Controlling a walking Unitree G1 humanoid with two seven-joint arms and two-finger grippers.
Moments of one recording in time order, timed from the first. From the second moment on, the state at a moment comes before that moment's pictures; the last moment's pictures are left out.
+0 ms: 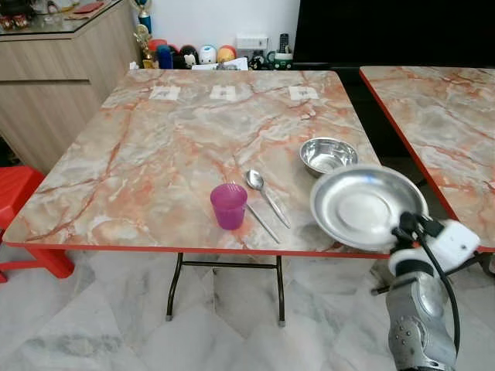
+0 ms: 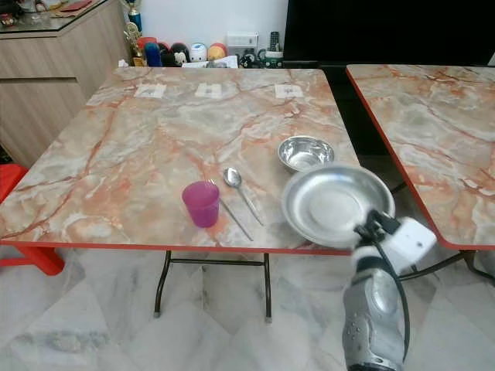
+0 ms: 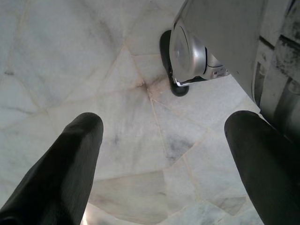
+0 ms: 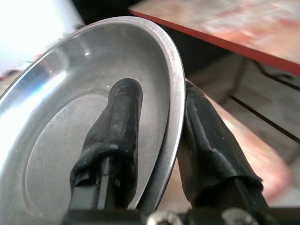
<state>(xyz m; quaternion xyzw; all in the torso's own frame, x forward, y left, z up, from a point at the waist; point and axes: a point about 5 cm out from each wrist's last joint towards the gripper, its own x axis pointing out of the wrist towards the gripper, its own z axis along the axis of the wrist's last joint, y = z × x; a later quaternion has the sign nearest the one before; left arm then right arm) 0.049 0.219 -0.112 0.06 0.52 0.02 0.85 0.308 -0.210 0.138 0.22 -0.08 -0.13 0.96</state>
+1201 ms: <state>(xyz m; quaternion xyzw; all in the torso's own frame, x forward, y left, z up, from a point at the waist) 0.058 0.233 -0.108 0.10 0.52 0.03 0.85 0.309 -0.198 0.142 0.28 -0.08 -0.13 0.95</state>
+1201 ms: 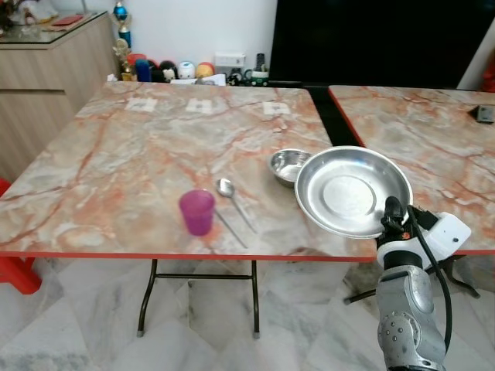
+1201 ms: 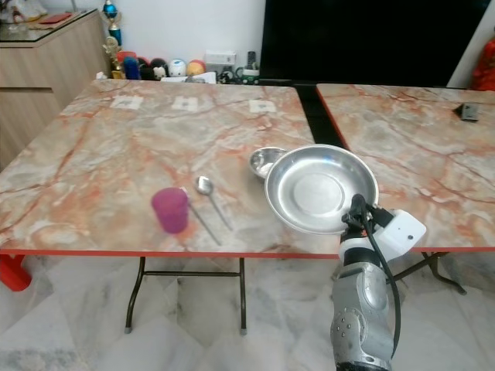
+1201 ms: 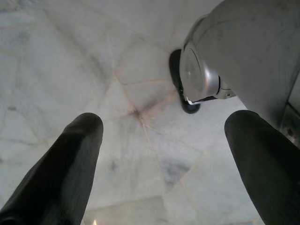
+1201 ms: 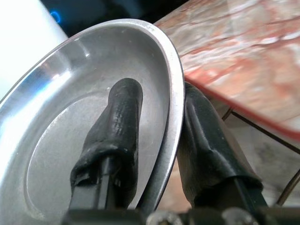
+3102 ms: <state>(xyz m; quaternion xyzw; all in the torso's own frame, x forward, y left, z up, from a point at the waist) 0.046 0.228 -0.110 0.08 0.53 0.02 0.85 0.314 -0.231 0.139 0.28 -0.09 -0.22 0.93</state>
